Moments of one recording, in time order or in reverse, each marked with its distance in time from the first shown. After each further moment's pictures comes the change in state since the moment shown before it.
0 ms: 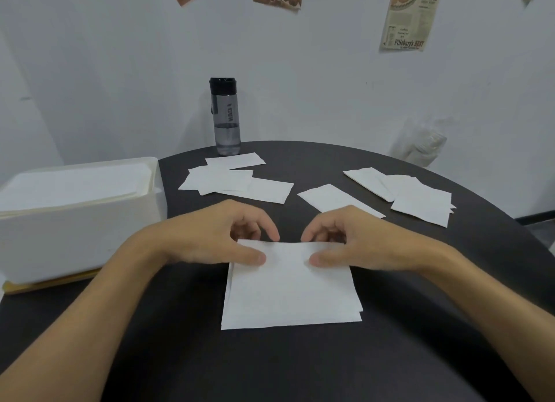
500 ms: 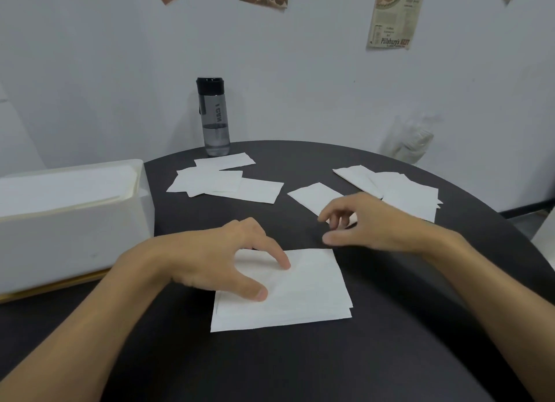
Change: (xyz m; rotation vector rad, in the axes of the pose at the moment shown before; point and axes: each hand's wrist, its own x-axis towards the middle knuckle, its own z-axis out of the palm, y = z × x) left_hand 0.002 0.010 0.016 0.222 -0.208 -0.007; right_hand -0.001 0.028 -0.025 -0.189 0.184 0.122
